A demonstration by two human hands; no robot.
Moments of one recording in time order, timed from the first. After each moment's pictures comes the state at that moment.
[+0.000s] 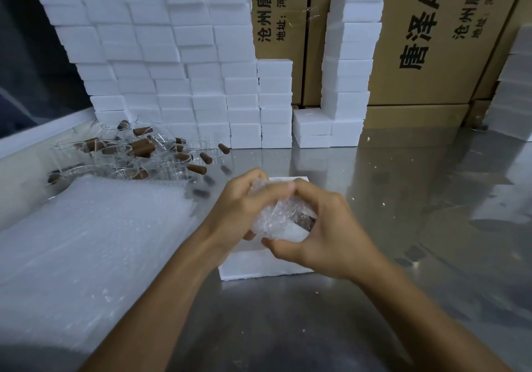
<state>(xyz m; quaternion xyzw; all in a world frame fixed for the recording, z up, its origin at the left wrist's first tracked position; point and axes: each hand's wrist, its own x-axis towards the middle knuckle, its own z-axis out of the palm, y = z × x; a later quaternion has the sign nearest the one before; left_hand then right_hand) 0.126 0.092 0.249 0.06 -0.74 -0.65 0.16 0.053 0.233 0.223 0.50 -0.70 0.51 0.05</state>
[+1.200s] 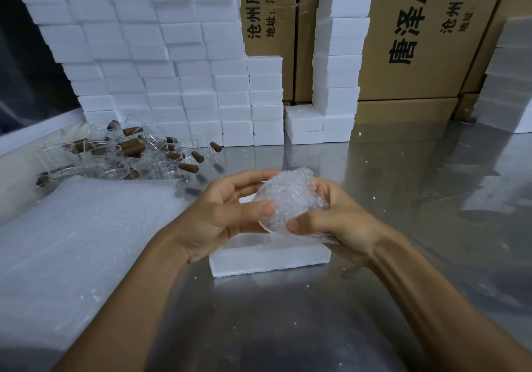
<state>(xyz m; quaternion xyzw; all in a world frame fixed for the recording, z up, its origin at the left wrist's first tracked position) 0.131 0.069 0.240 -0.06 -0.65 -0.76 0.04 0.035 0.252 0.233 0.42 -0.51 0.68 -0.33</state>
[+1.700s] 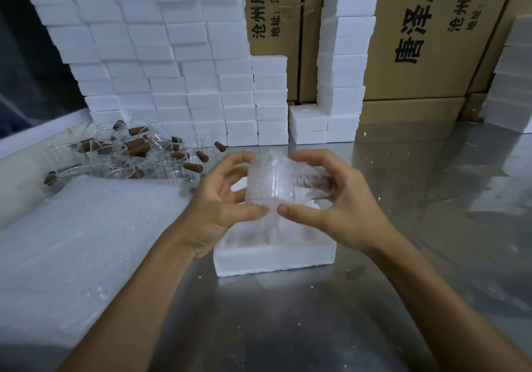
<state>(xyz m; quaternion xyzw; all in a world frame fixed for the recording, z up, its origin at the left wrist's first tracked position) 0.124 0.059 0.229 -0.07 -0.67 -0.71 0.18 0.038 0.254 0.241 0.44 -0.70 0.56 0.02</state>
